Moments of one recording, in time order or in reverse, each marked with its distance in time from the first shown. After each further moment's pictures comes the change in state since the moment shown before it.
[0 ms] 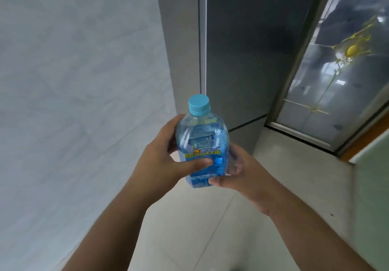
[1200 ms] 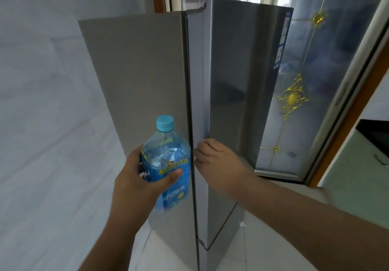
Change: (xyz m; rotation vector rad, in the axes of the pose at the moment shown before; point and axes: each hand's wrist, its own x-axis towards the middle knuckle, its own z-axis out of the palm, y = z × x) left_hand 0.438 -0.097 -0.122 -0.145 0.062 0.063; right_hand 0.436 -0.127 -0.075 -2.187 0.381 -0.488
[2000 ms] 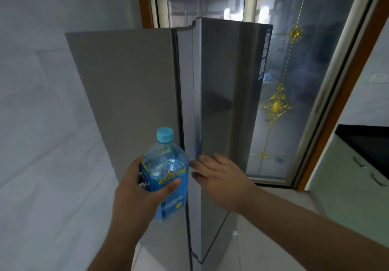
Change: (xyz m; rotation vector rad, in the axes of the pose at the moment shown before) left_hand 0.008 -0.007 0.012 -0.025 -0.053 0.020; right_hand -0.030 0.010 -0.009 0.077 -0.022 0.029
